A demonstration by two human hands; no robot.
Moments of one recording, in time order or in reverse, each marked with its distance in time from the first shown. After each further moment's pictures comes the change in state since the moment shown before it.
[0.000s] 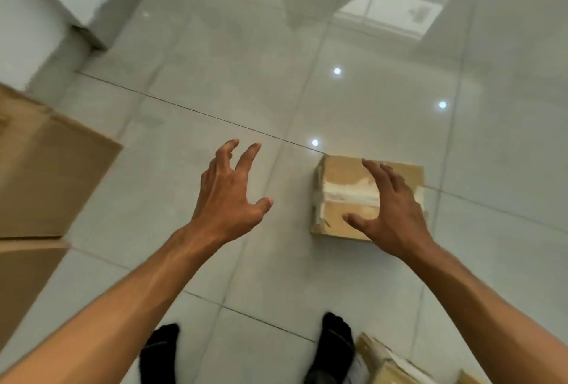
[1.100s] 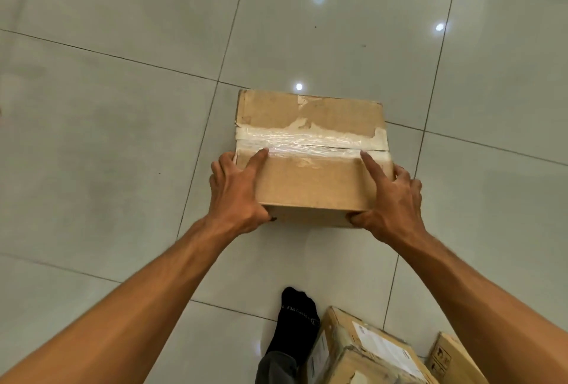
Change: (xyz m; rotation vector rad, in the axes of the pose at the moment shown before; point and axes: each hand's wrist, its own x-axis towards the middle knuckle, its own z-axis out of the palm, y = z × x) left_hand 0.044 0.053 0.263 0.072 -0.323 -0.096; right_hand 0.033 0.232 0.098 -0.051 -0.101 0.257
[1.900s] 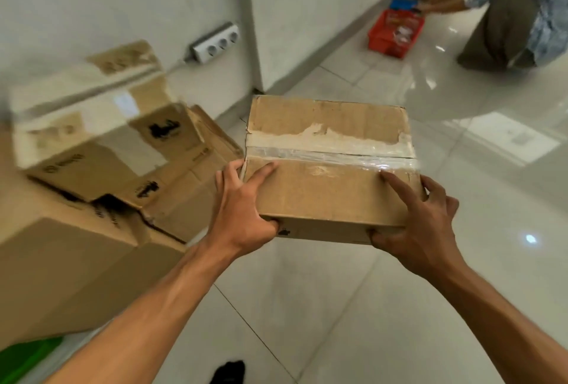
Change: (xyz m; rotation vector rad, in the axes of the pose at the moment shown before) left_hand -0.215 -0.304 -0.413 -0.255 0.732 -0.092; right_hand -0.139 -0.535 -0.106 0.131 0.218 -0.676
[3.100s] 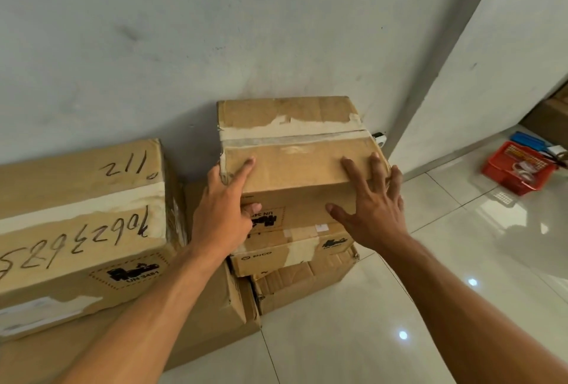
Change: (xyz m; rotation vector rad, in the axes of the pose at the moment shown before) left_hand 0.063 -0.238 -0.307 0.120 0.347 -0.381; right_hand 0.175 -0.431 0.156 -0.293 -0.210 -0.456
